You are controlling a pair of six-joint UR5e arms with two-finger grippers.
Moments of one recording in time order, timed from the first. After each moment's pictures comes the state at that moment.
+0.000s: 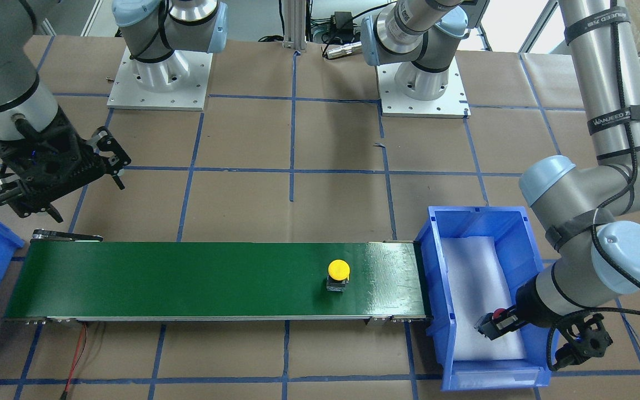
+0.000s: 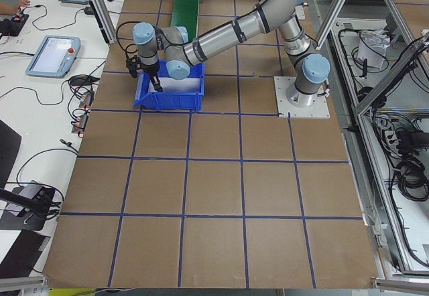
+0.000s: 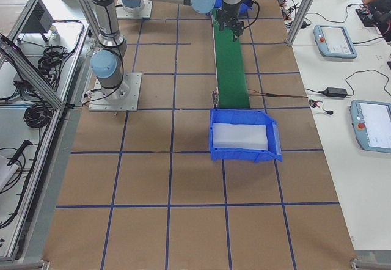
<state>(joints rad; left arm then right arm) -1.34 -2.15 -1.42 -1.10 1.52 -0.20 1.46 -1.42 1.50 -1.71 -1.57 -0.85</state>
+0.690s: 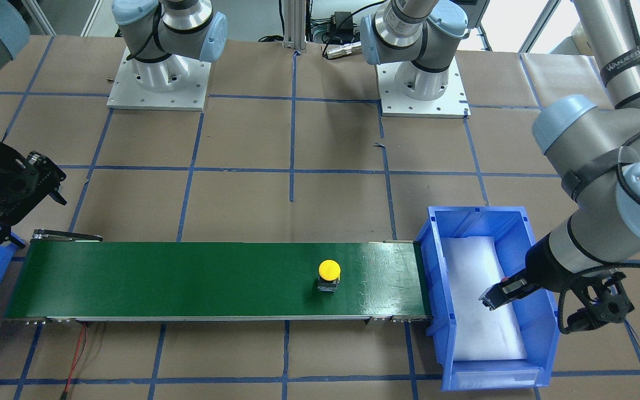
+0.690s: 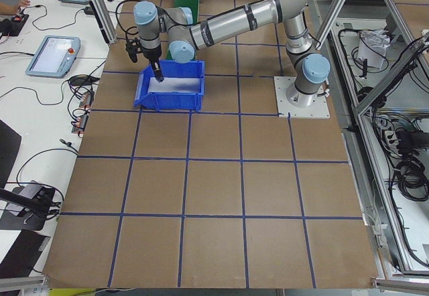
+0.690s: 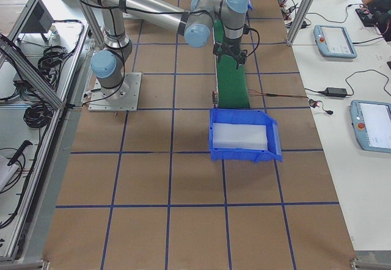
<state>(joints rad) -1.38 -2.00 -1.41 -1.27 1.53 -0.16 1.29 -1.40 1.69 -1.92 -1.57 -1.41</state>
